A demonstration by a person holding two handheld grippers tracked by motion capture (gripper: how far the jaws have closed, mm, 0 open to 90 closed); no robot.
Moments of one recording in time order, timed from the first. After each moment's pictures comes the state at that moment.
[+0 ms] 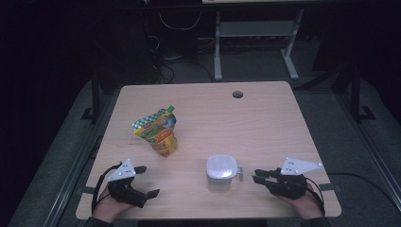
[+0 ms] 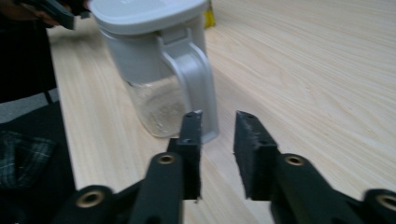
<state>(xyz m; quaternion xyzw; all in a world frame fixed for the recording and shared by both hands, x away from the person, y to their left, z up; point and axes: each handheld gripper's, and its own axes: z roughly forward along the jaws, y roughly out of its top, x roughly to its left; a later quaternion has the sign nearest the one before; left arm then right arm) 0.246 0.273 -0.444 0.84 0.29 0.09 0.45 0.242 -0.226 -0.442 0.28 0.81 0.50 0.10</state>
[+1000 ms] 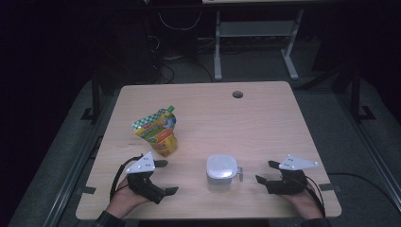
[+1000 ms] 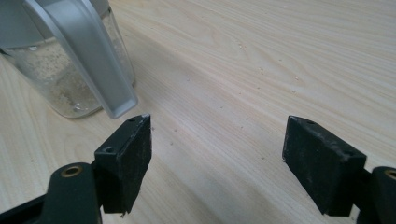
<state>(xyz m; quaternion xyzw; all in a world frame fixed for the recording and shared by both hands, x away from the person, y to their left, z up) 0.263 0.219 -0.422 0.85 0.21 0.06 0.48 0.255 -0.234 -0.462 0.37 0.81 0.44 0.16</state>
